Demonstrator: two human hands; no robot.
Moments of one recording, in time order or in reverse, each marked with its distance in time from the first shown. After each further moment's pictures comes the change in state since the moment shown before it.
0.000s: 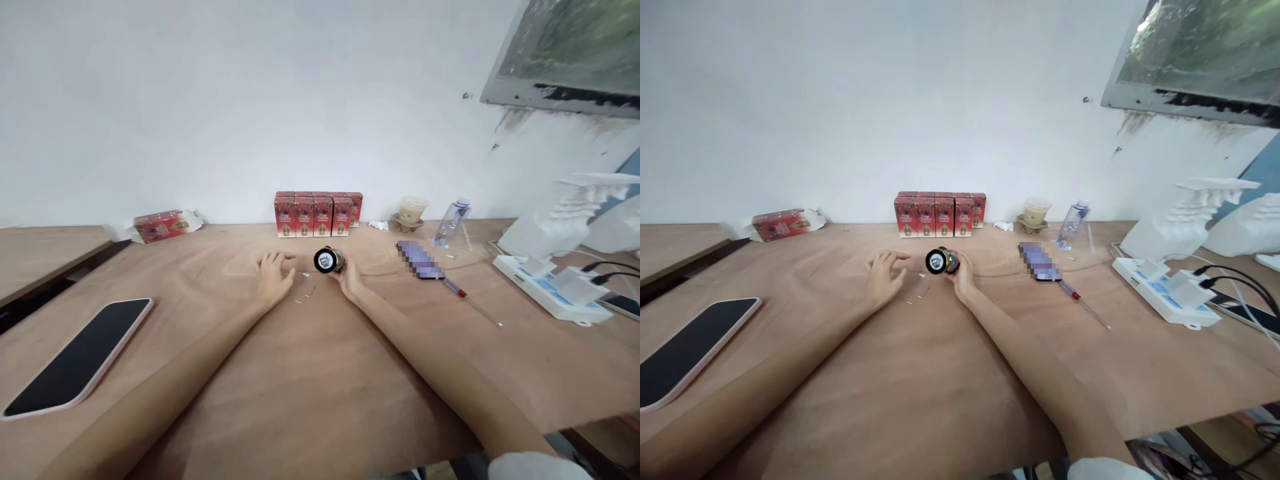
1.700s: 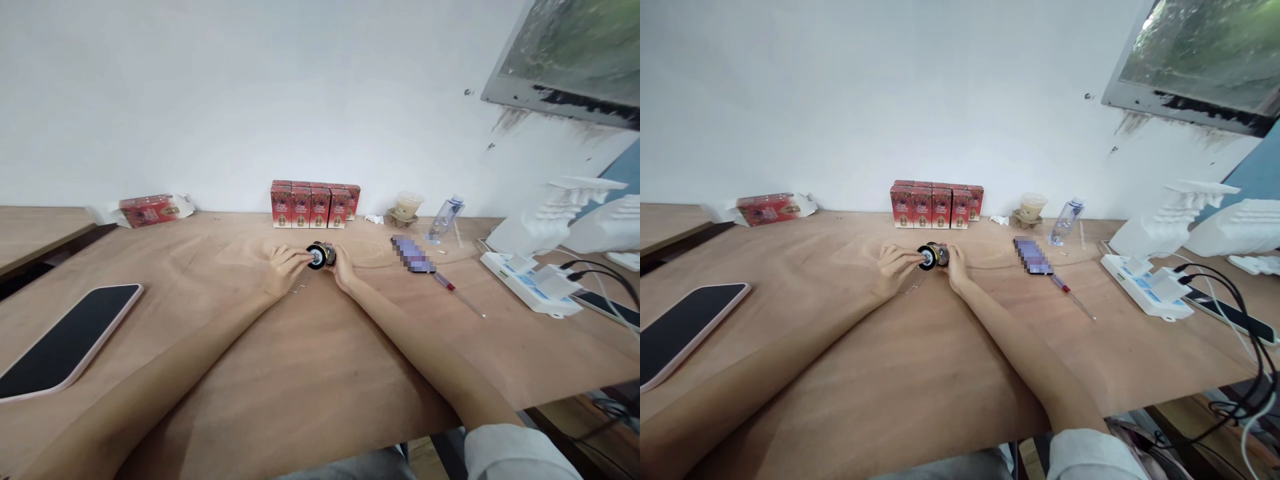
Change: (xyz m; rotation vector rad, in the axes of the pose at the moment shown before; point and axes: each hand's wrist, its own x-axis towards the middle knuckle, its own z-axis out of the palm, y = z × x) left_hand -0.001 0.023 0.002 -0.103 0.123 0.476; right_hand 0.003 0.004 0.000 -0.169 -0.067 -0.032
